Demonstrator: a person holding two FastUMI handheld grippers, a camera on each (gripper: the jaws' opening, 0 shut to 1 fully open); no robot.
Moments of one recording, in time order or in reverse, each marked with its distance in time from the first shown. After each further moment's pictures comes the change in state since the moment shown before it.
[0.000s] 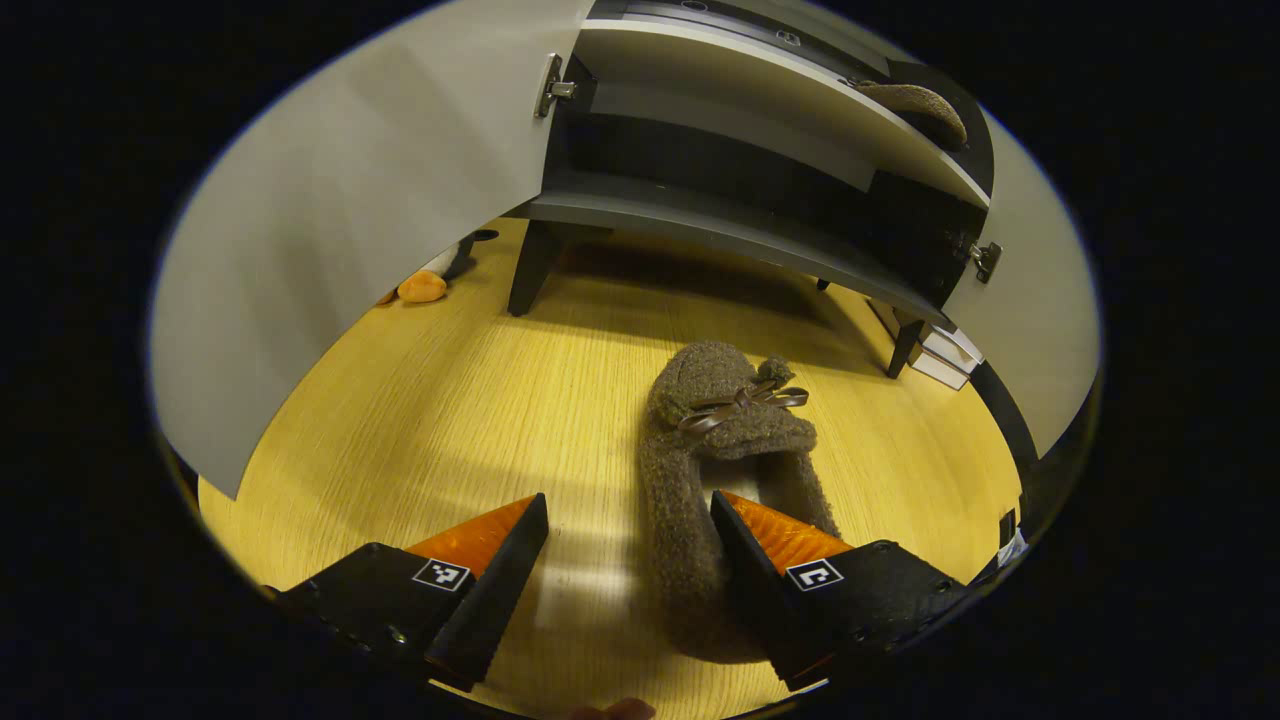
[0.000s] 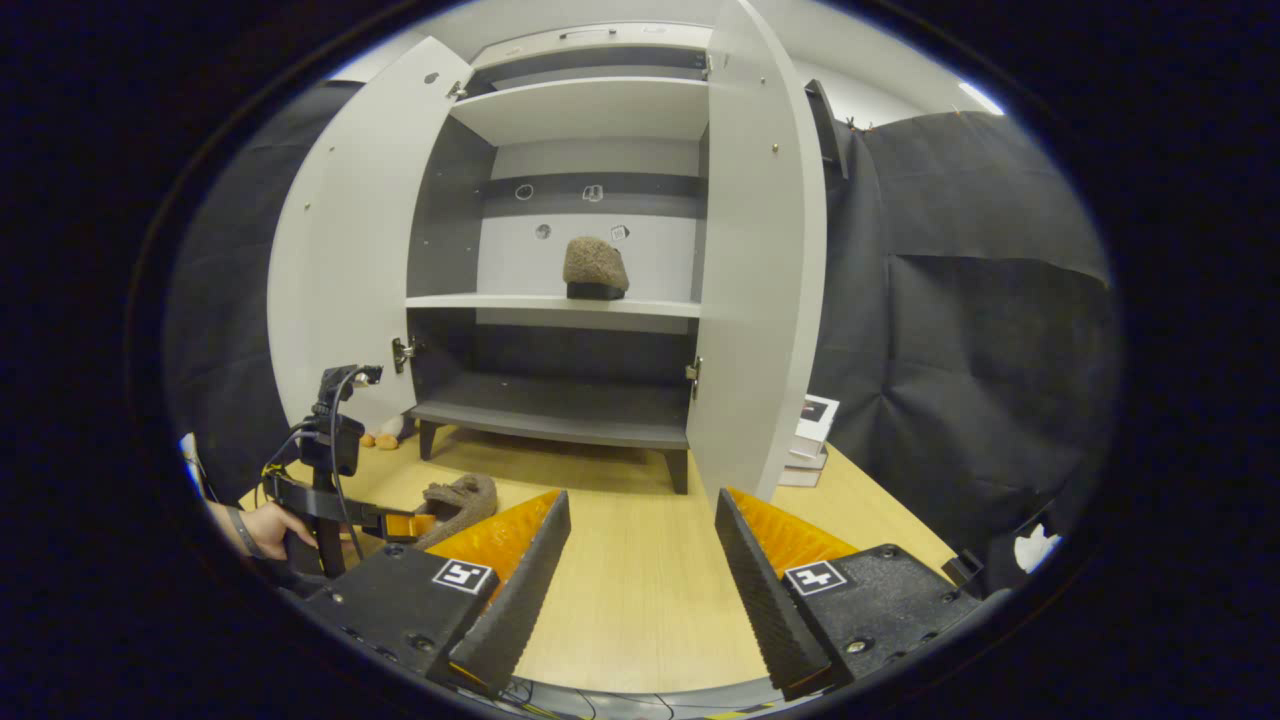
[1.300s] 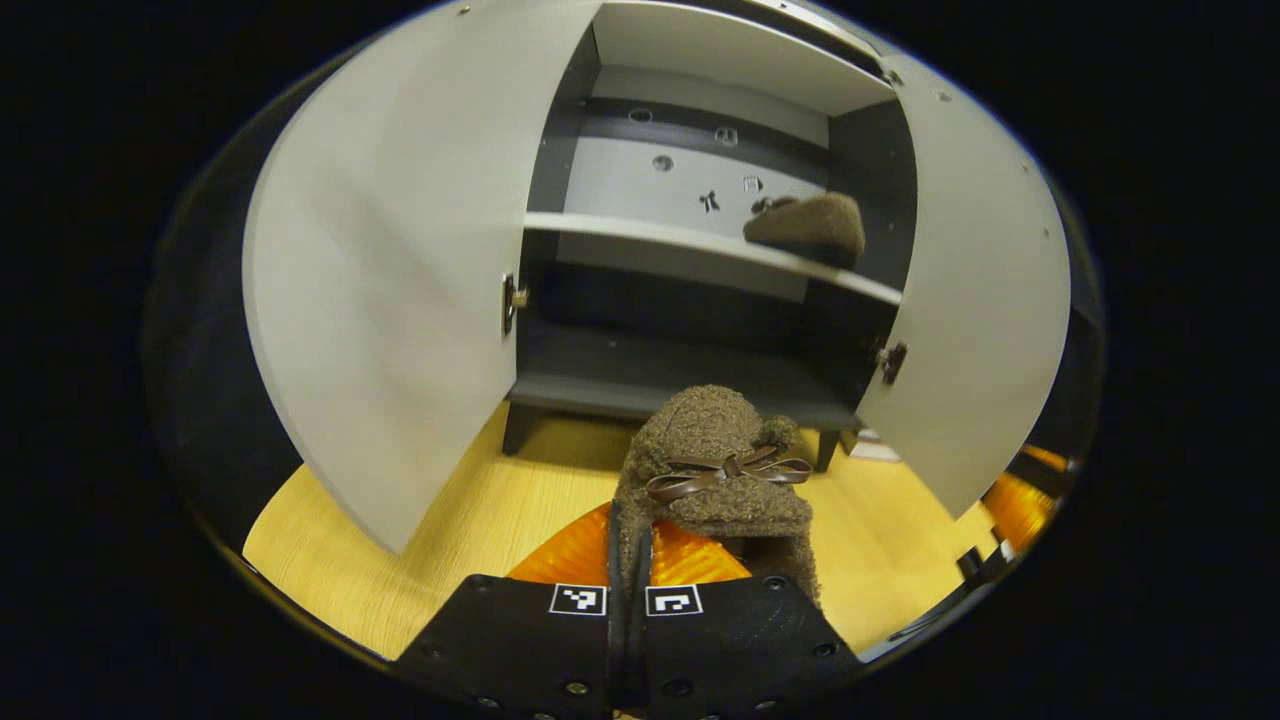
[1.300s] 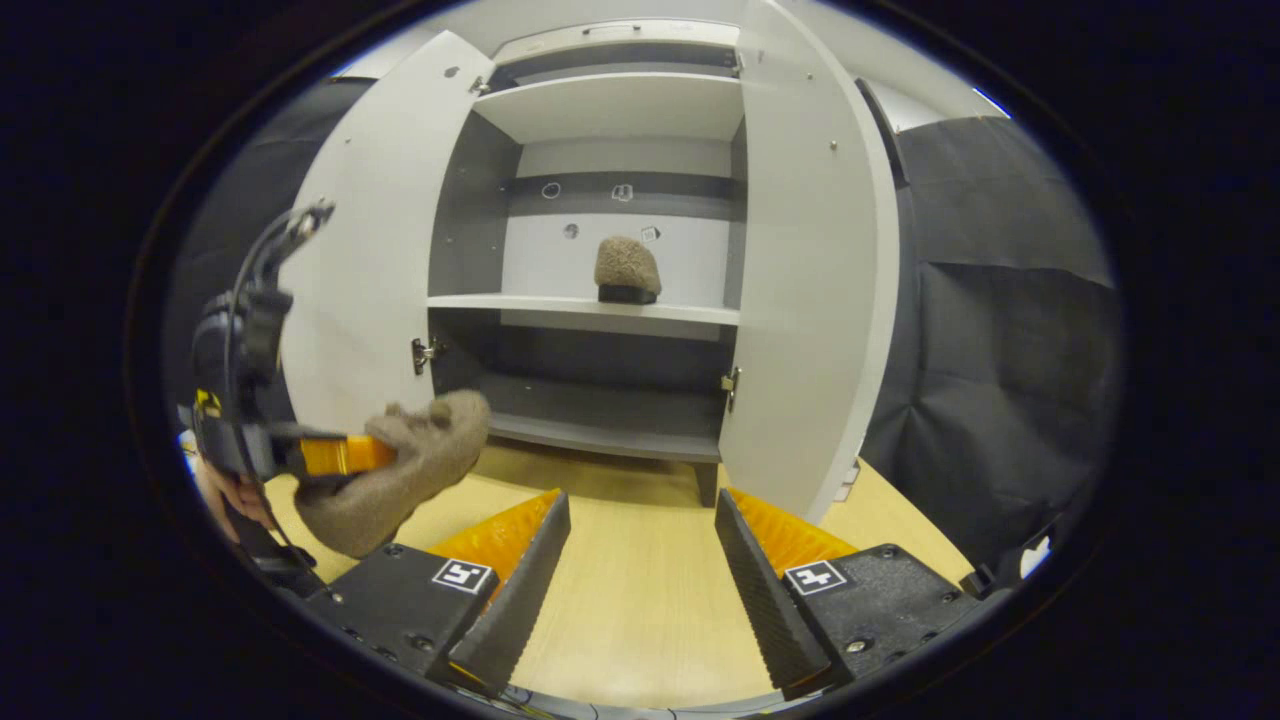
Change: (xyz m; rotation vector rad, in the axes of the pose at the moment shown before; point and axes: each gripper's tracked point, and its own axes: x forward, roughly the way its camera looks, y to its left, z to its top) left arm -0.150 -0.076 0.134 0.013 -0.402 -0.036; right arm 0.020 0.029 0.012 -0.032 -0.024 0.087
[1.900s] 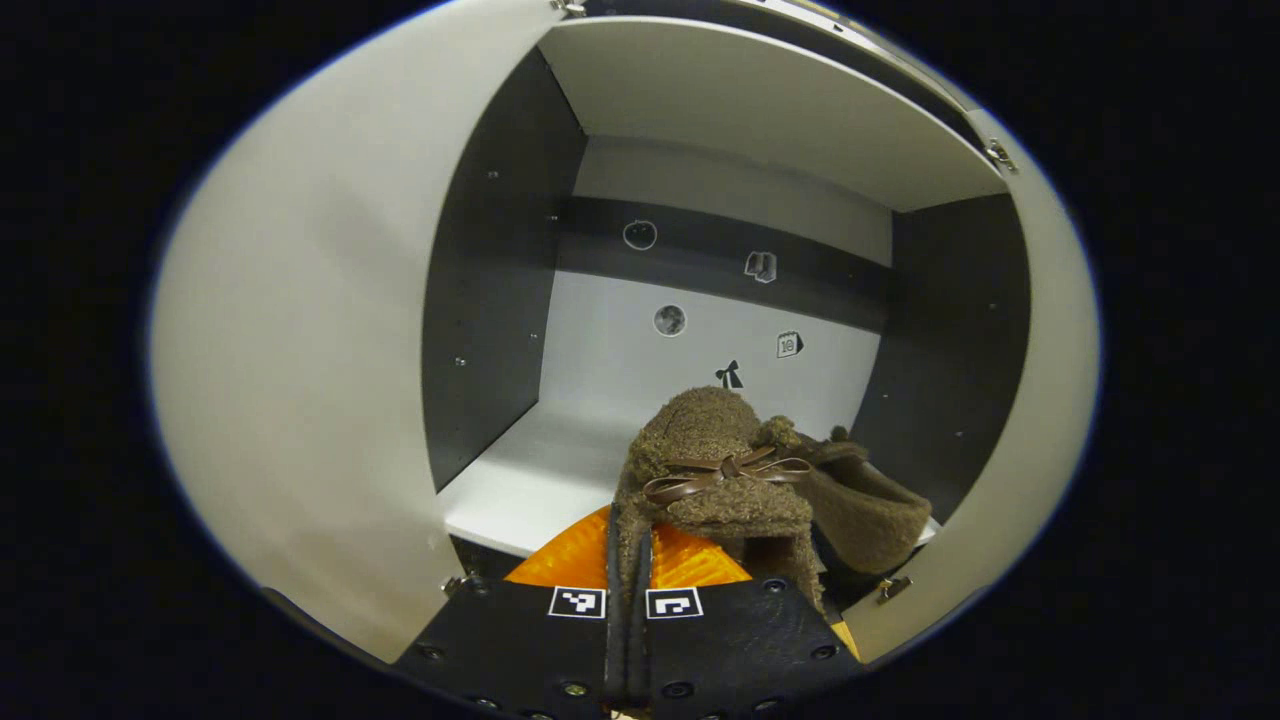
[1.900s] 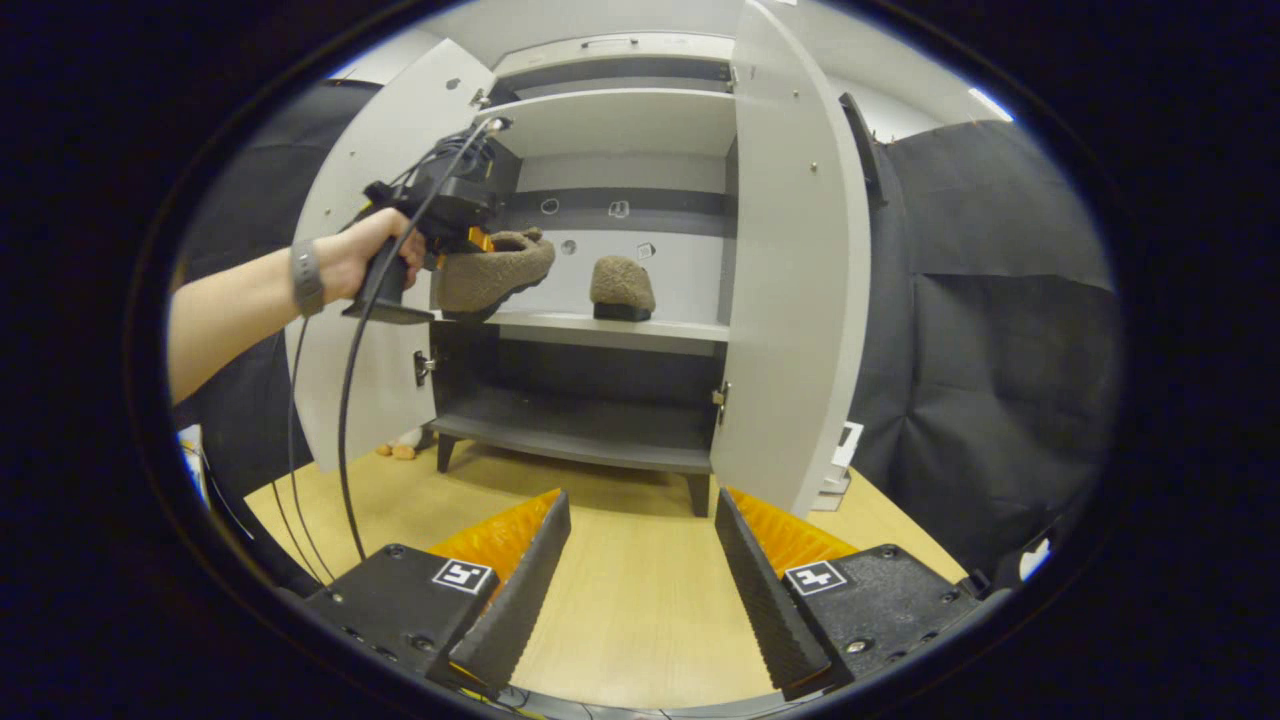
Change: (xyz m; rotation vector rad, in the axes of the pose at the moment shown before) left arm 0.180 0.011 0.250 0.014 -0.084 0.116; right arm -0.015 -0.017 0.006 0.009 -0.041 -0.032
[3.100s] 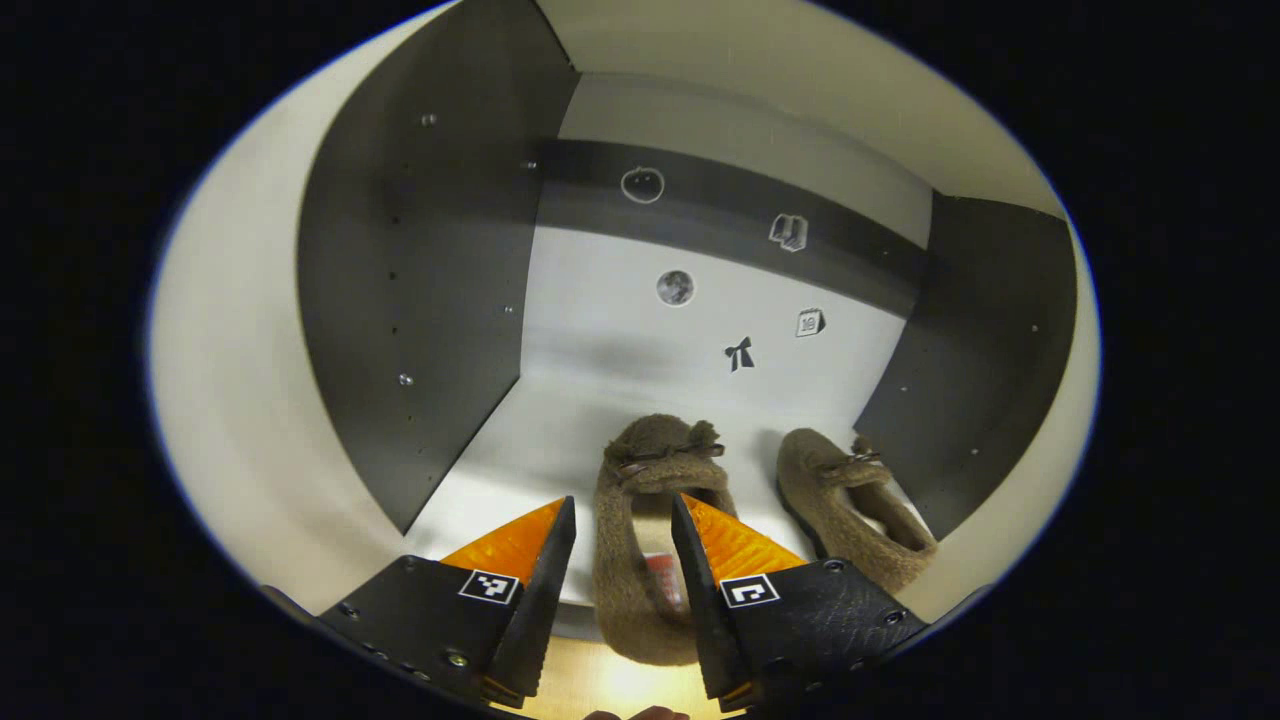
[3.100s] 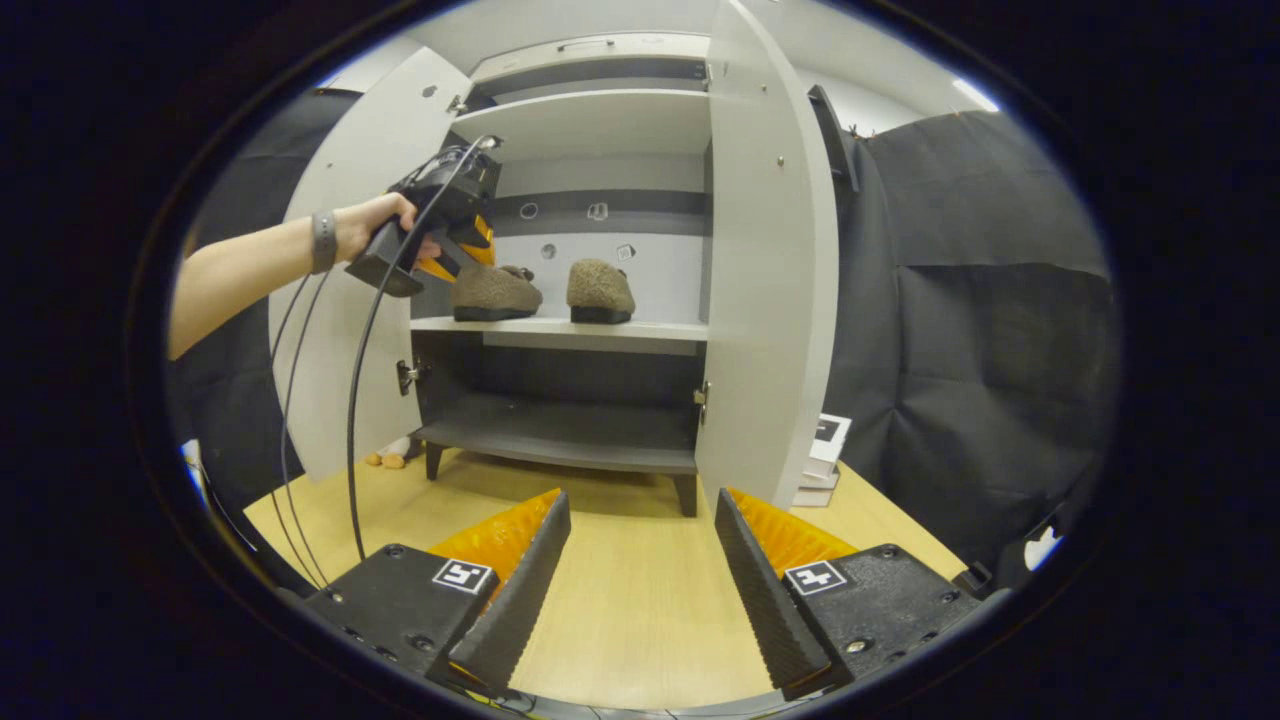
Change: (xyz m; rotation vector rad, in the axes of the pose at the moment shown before) left arm -0.010 -0.009 0.032 -0.007 0.114 -0.097; right arm 0.000 -0.008 0.004 0.032 -0.007 -0.016
